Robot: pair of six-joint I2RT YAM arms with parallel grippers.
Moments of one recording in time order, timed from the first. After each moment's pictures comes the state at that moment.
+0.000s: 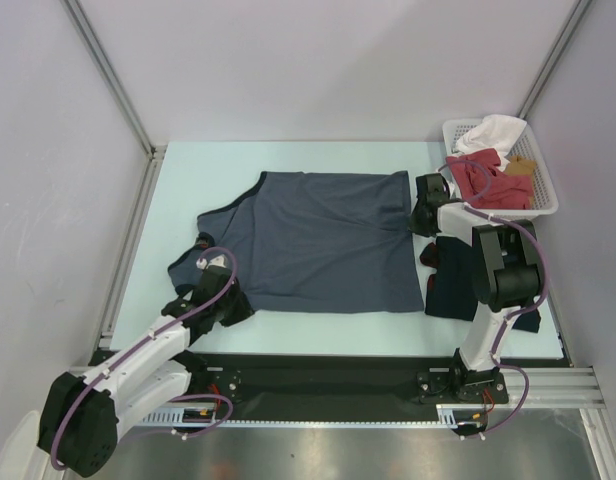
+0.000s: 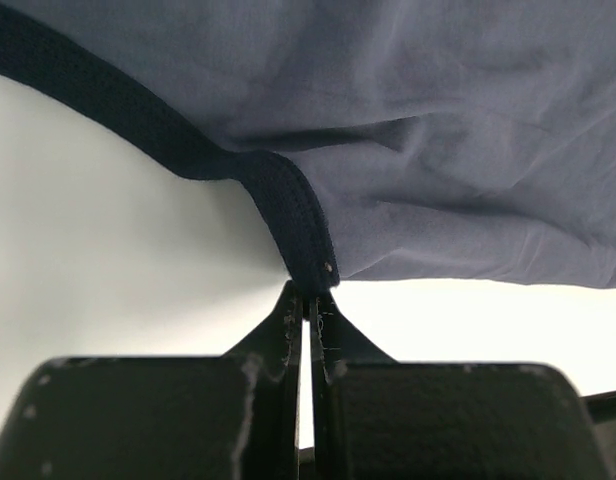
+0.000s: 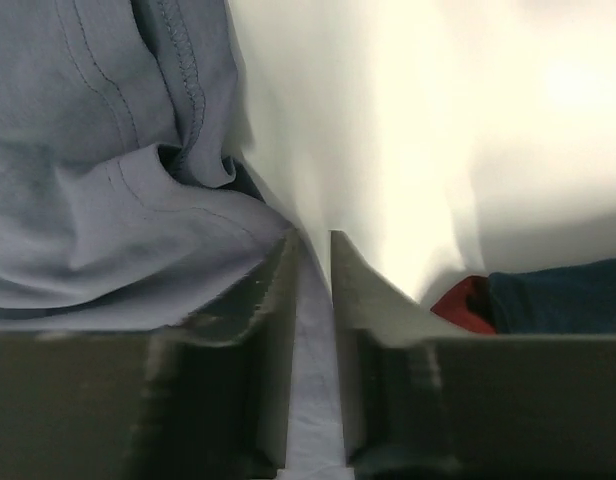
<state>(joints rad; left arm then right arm) -0.45 0.86 0.33 -0.40 -0.02 -0.79 0.16 1.86 1.16 -0.27 0.18 0.53</state>
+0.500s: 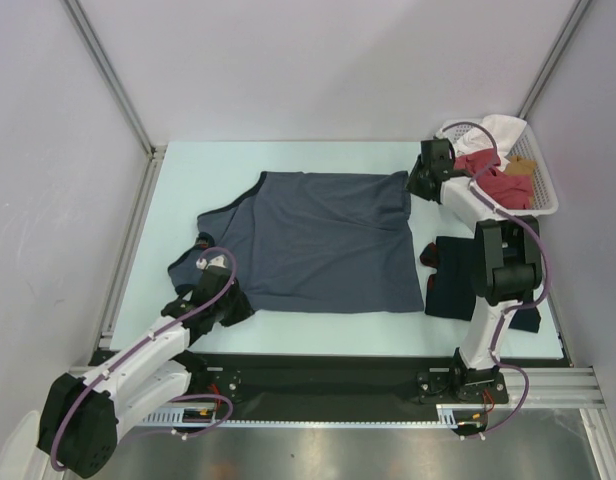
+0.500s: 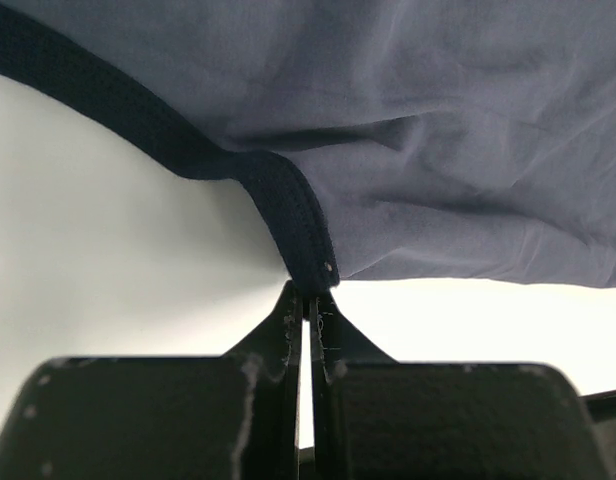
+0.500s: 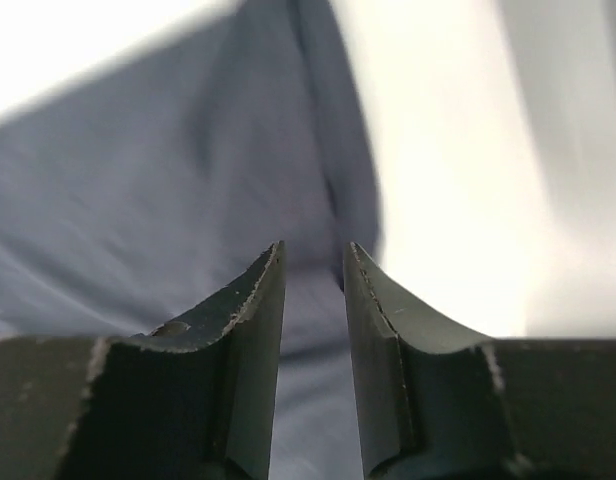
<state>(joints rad) -0.45 0.86 0.33 -0.40 -0.02 -0.79 0.15 1.89 1.41 -0.32 0.13 0.51</state>
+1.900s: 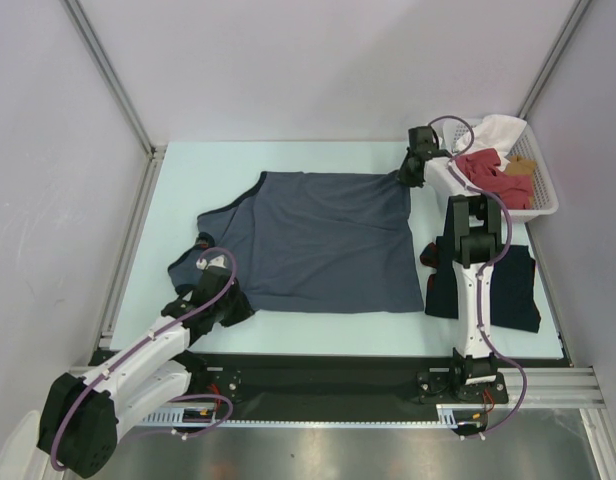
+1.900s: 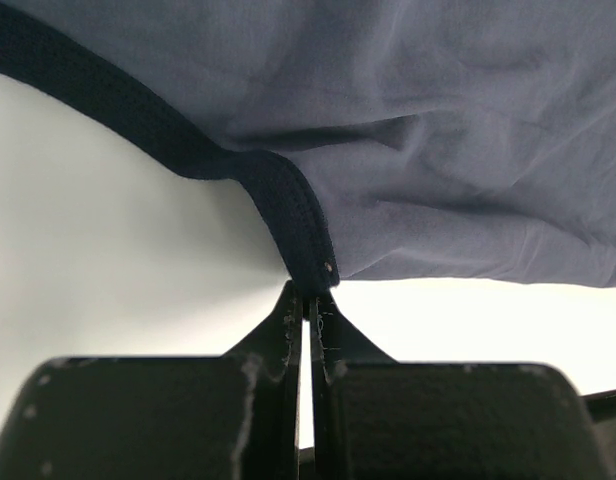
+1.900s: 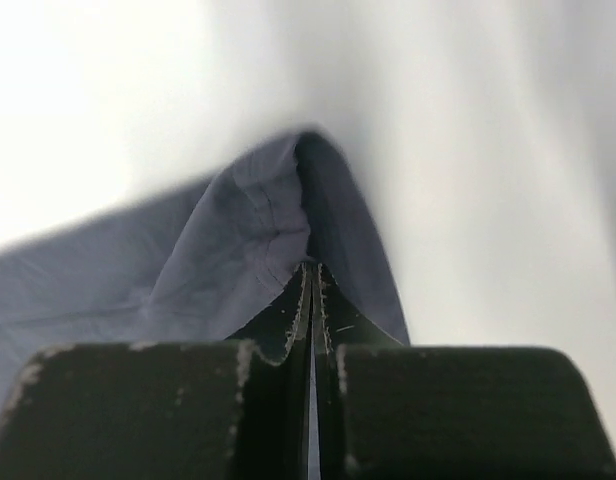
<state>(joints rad) -0.45 0.86 0.32 -0.40 -0.02 -0.79 0.12 2.39 1.99 -0.48 0.10 0.51</state>
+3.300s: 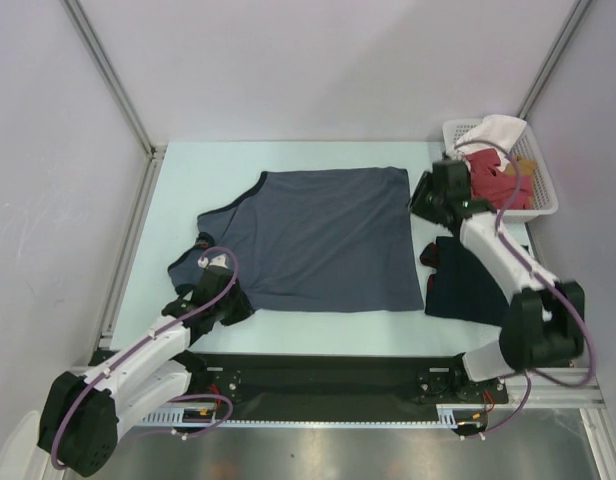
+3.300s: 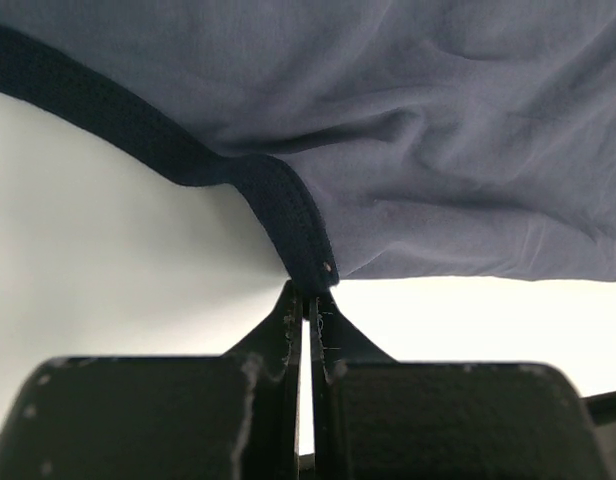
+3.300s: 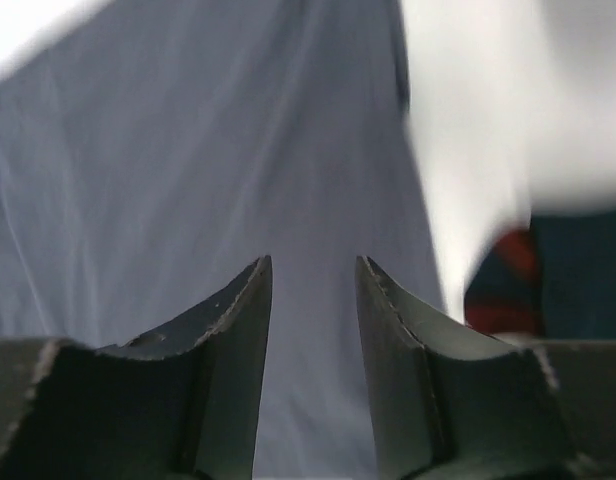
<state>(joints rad) -0.45 0.87 0.32 -0.38 -0.02 -0.75 0.17 1.53 1.22 -0.38 0.05 0.55</state>
